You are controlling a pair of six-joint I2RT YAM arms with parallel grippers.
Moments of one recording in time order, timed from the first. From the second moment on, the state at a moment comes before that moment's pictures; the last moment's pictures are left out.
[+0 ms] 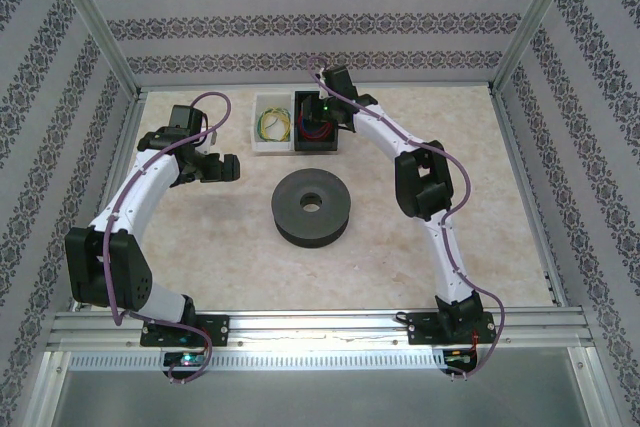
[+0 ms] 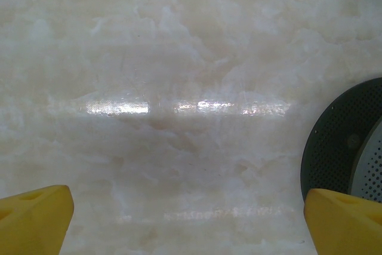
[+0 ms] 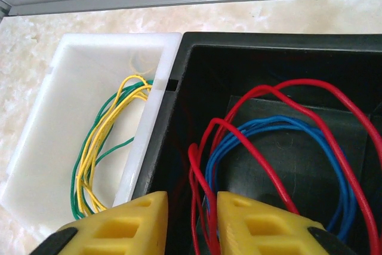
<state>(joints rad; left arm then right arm) -0.06 1.47 1.24 -0.93 0.08 -0.15 0.44 2.43 2.13 -0.41 -0.22 0.42</state>
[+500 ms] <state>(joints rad) -0.06 1.47 1.24 -0.93 0.08 -0.14 0.44 2.46 2.13 -0.42 -0.20 0.43</state>
